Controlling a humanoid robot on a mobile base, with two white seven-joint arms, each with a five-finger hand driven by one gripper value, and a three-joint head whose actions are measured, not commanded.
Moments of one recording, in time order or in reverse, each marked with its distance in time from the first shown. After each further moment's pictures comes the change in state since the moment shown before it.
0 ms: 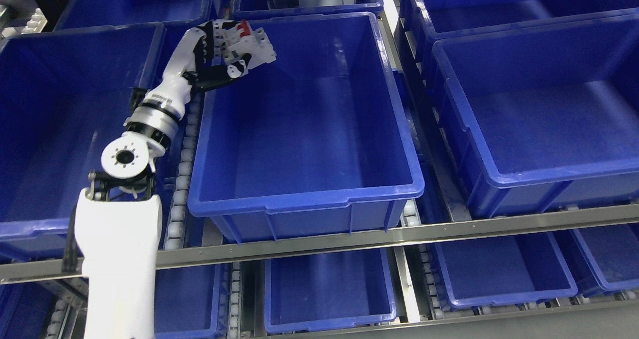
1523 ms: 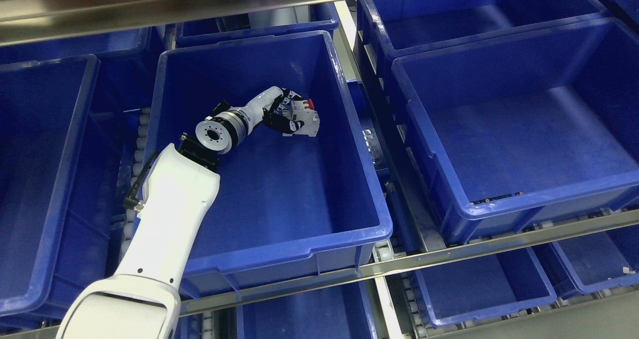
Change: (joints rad) left arm -0.231 -0.053 -0.265 0.635 -0.228 -0.002 -0.067; right arm 0.000 0.000 0.000 0.000 0.000 -0.003 -0.001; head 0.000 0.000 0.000
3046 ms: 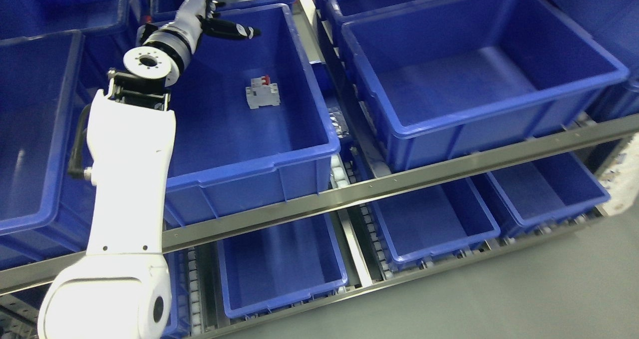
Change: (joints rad) left arm -0.062 -0.005 0.324 -0.311 0.064 0.111 0.200; right arm 0.000 0.000 0.000 0.000 0.000 -0.001 0.001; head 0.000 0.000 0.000
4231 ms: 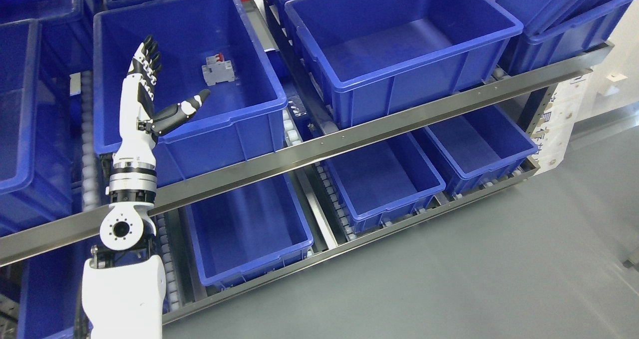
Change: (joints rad) left arm 0.598 -0.020 0.137 -0.491 0.228 -0.365 0.144; right arm 0.000 0.000 0.000 0.000 0.000 0.001 0.000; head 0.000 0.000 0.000
